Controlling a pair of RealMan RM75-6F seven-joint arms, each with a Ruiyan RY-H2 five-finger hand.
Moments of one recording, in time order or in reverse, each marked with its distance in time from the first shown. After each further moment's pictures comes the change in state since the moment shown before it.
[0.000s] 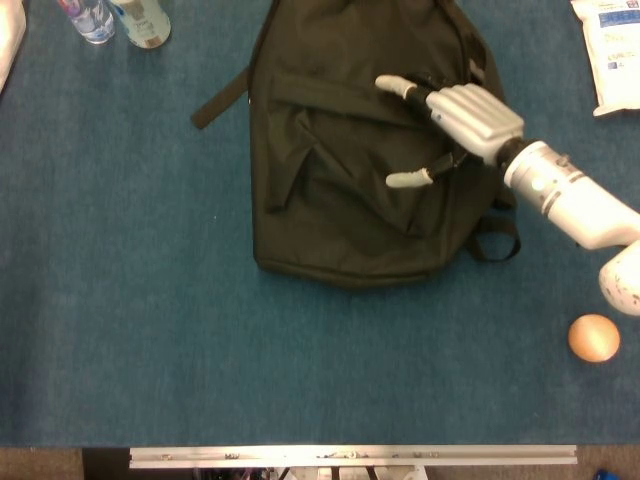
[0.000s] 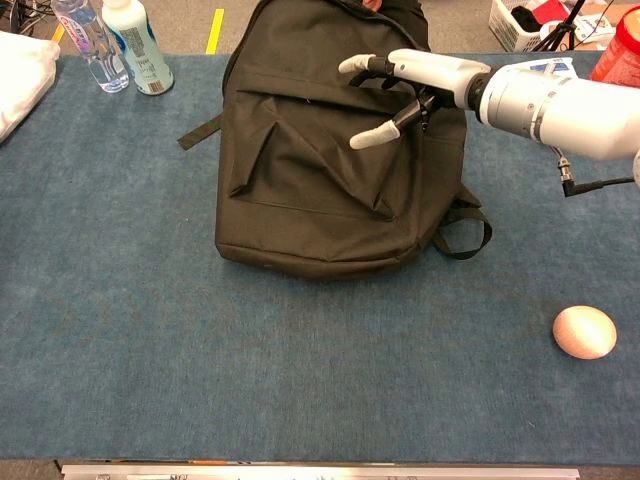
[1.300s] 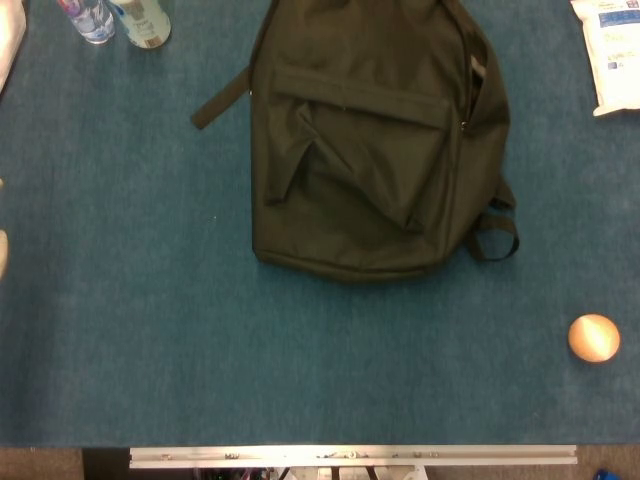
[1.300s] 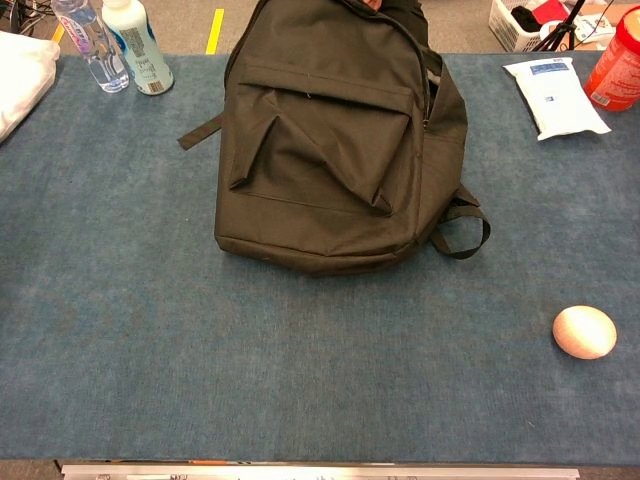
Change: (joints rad) left arm -0.039 -0.019 -0.008 0.007 0.038 -0.030 -0.036; right arm -0.649 0.372 -0.192 -0.337 -0.046 0.879 -0.506
